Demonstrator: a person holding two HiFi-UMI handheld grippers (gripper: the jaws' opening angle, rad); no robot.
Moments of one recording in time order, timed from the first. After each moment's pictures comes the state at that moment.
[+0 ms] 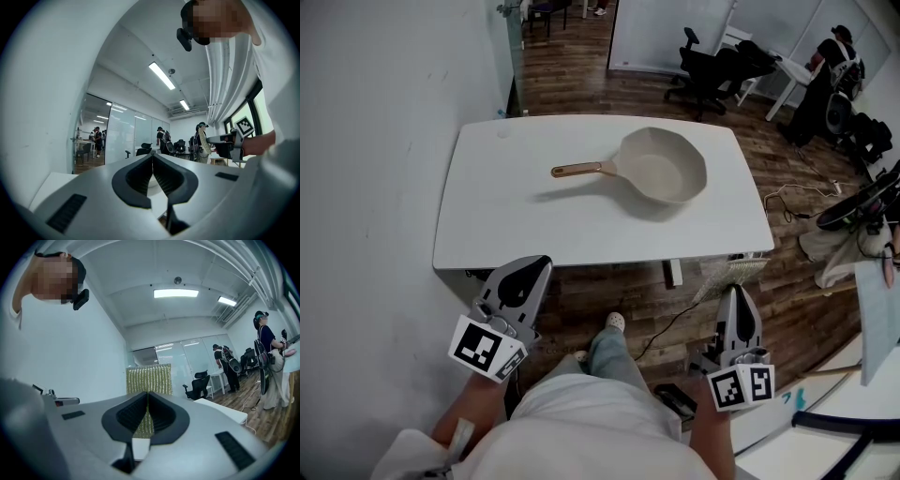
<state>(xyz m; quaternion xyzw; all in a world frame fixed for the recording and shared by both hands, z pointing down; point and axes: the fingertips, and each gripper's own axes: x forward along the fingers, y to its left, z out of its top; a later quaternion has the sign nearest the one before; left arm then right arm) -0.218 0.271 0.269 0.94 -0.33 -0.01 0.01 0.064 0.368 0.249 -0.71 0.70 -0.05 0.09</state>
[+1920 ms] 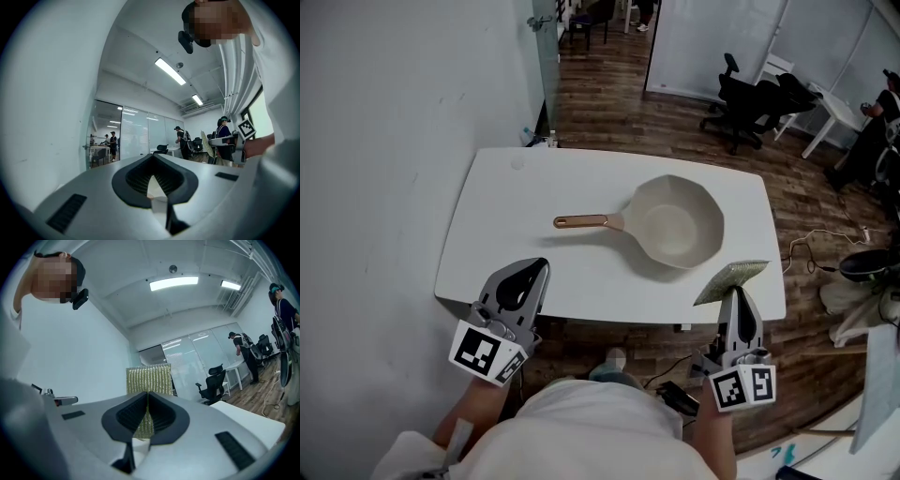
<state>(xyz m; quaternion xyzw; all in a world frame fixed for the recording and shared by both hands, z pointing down) -0.166 0.140 0.242 0.91 -0.42 -0.01 -0.02 0.139 0.191 0.245 -0.65 0.75 -0.07 0.12</state>
